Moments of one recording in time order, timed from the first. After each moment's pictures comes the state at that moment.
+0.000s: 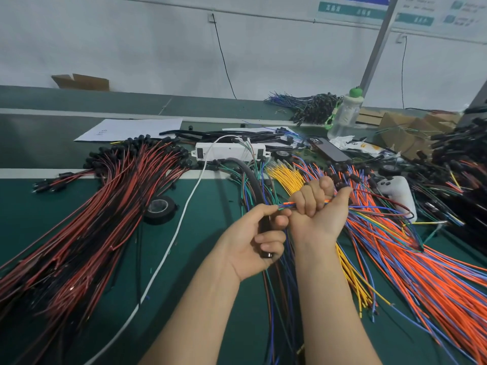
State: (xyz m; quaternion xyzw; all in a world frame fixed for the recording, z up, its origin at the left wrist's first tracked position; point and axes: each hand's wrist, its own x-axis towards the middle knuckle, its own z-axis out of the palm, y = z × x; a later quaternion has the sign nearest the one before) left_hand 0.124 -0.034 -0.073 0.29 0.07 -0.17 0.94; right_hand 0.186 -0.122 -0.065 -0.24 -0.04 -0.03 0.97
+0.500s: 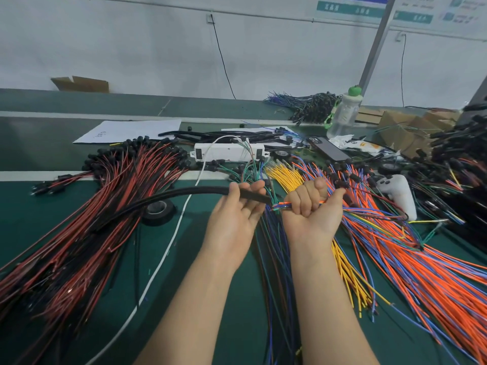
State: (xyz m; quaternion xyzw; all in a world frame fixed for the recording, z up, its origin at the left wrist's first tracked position) left_hand 0.136 -0.023 -0.073 0.33 0.10 0.13 0.93; right_hand 0.186 -0.119 -0.061 -0.06 -0.04 0.09 0.99
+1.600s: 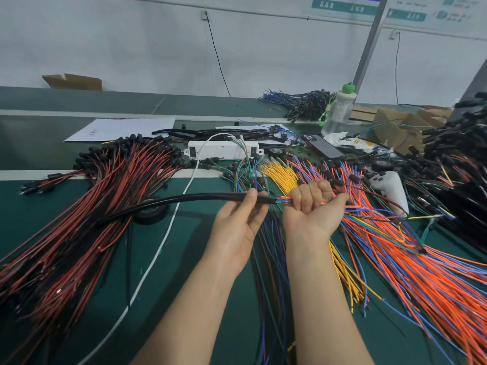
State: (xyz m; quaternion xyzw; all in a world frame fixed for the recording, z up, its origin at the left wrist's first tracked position) left_hand 0.134 -0.040 -0.080 0.35 0.11 0.14 0.92; right_hand 0.189 -0.125 -0.060 -0.06 0.02 0.00 1.00
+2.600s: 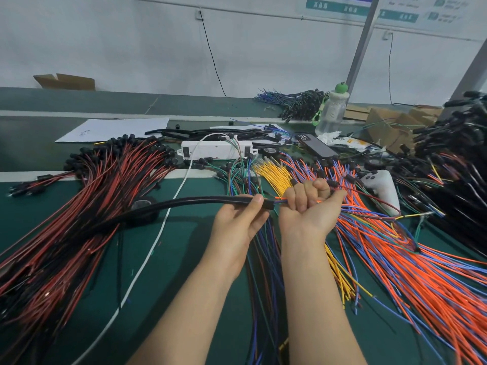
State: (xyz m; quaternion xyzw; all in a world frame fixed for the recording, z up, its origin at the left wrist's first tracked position) left_hand 0.138 -0.050 -0.090 0.42 0.10 0.15 0.89; right_hand 0.186 -0.130 -0.056 -0.10 0.02 -0.03 0.99
